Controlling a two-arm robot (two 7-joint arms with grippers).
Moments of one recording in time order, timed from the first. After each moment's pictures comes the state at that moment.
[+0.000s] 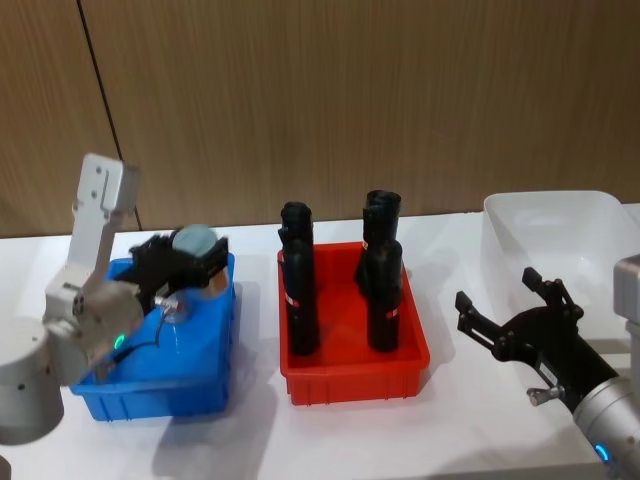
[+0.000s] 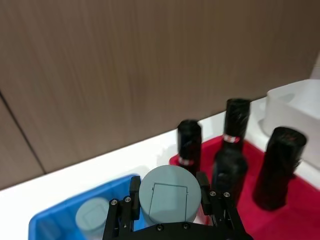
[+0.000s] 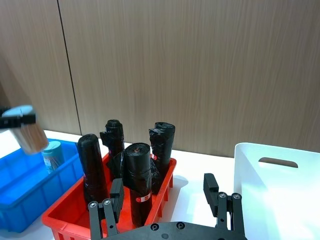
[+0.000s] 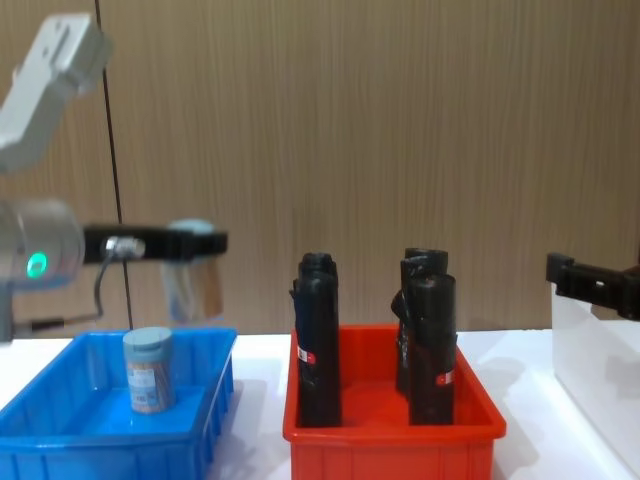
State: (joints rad) left arm -0.46 0.33 0.26 -1.38 -0.37 0.31 -0.24; right arm -0.01 0.34 -0.23 -1.77 0.29 0.03 0.07
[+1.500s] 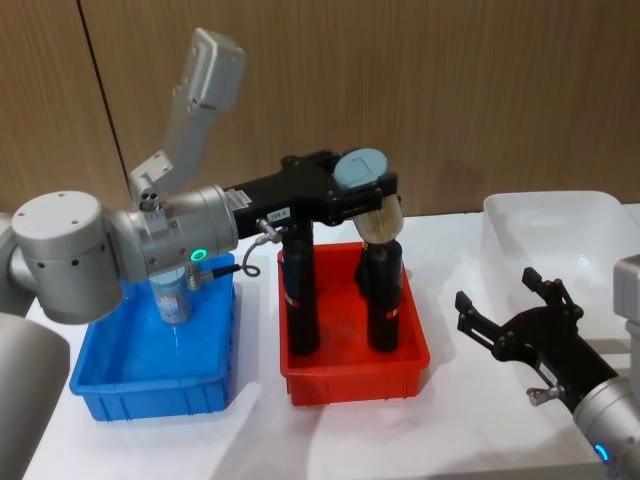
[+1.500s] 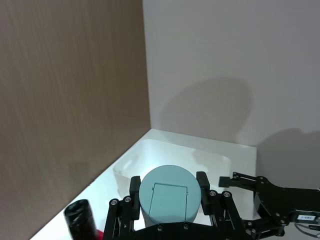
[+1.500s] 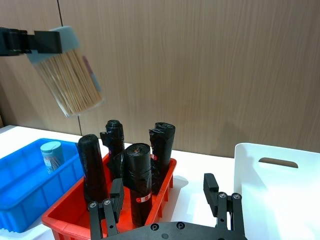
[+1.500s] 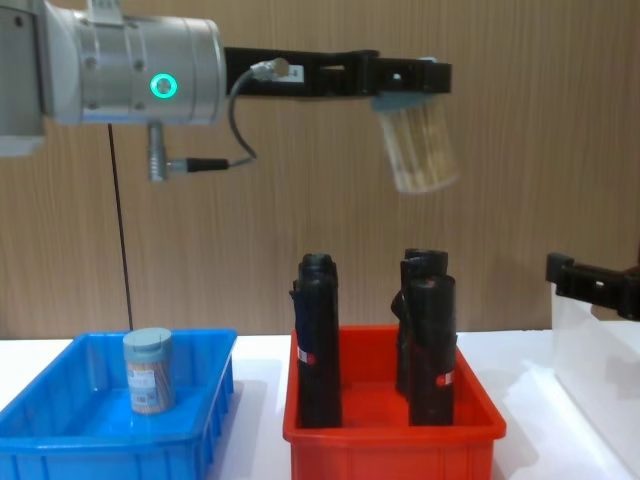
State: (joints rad) left arm -0.69 0.24 0.34 -1.35 -0.40 0.35 -0.80; right arm -0.01 0.34 -0.23 -1.77 0.29 0.03 0.07
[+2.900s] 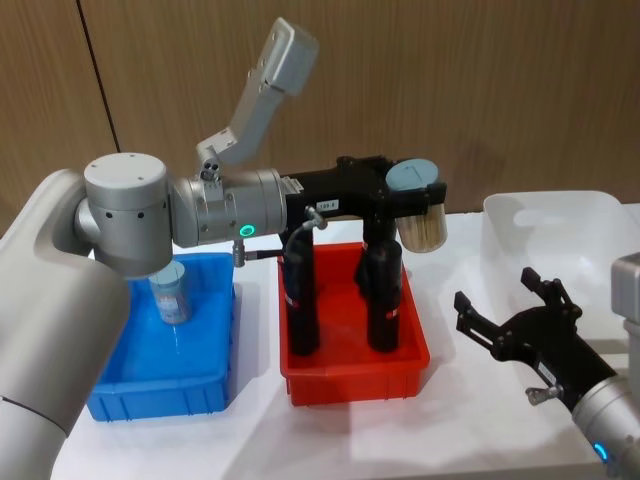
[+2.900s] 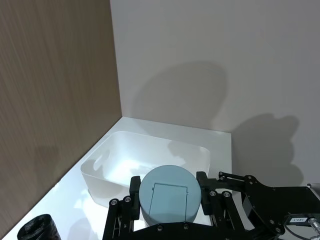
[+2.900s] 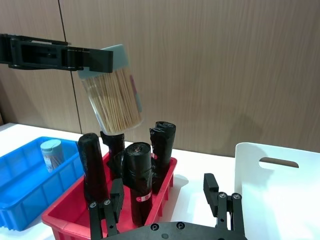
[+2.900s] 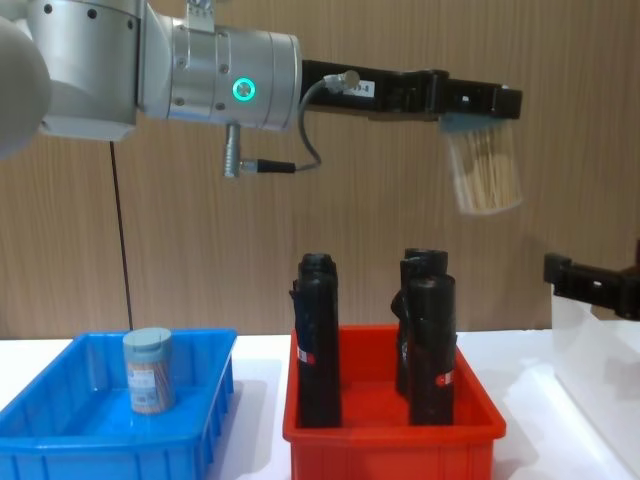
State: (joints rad) left arm -0.86 0.14 0.40 -1.09 -0.33 0.36 -0.95; right arm -0.01 0.34 -0.23 -1.77 0.28 0.05 0.07
